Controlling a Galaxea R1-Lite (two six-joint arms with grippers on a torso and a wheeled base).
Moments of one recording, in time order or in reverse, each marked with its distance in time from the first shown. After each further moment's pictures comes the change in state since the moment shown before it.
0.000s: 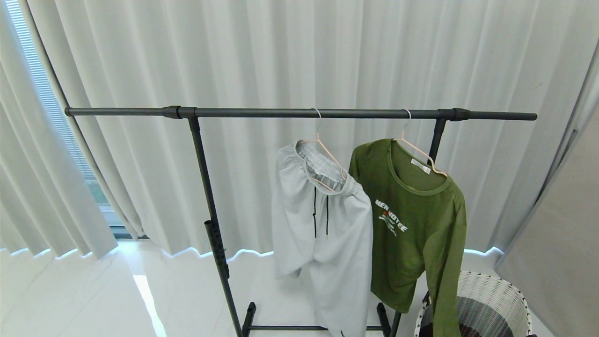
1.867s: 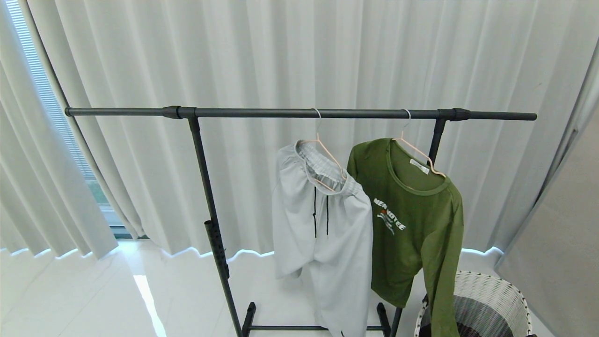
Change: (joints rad) left arm -0.073 -0.095 0.000 0.021 0.066 -0.086; right arm 0.123 -0.075 0.042 0.015 0.179 0.155
